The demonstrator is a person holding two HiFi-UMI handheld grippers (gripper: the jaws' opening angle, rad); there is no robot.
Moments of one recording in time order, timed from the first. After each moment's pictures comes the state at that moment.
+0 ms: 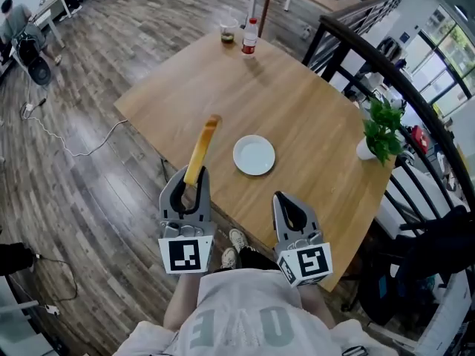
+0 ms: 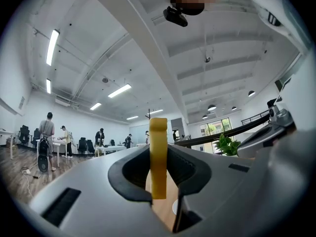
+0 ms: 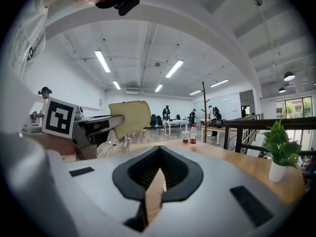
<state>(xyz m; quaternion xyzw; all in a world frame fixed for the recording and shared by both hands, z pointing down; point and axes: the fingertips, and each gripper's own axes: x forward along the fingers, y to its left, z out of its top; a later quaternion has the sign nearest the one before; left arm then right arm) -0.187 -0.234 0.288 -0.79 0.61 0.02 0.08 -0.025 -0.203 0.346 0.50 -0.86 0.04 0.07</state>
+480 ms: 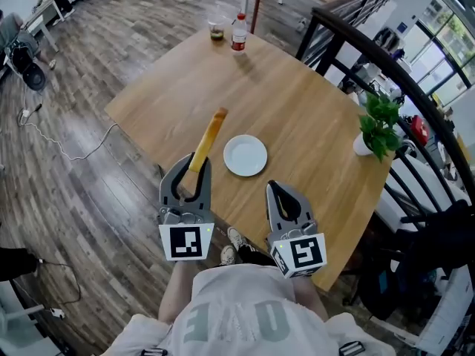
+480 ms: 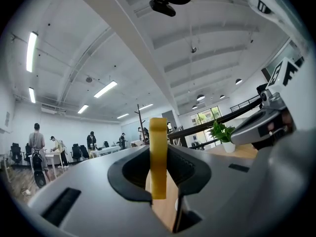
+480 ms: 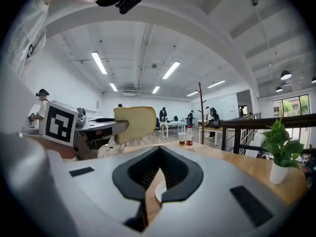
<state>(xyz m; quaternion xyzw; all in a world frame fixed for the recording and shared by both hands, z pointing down) -0.153 -0.272 0.293 -0.81 0.57 -0.06 0.12 -0.014 -0.234 0.339 0.51 -0.86 0.04 0.06</state>
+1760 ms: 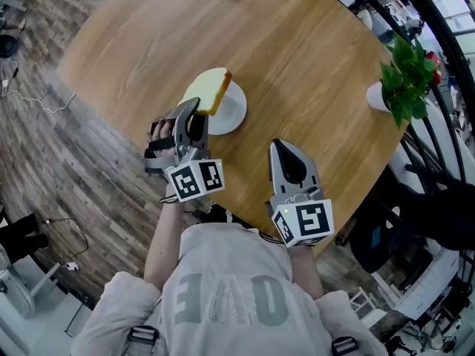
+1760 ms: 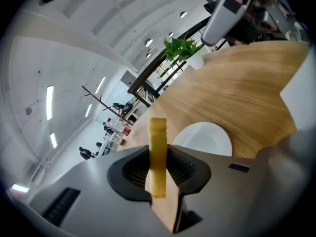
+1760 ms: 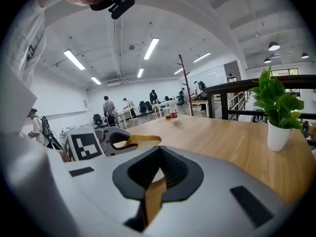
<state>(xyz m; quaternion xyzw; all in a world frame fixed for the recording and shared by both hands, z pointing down) -0.061 -0.378 0.492 -0.74 0.44 -0.46 0.24 0.077 -0.295 0.444 0.52 -0.83 0.18 0.10</state>
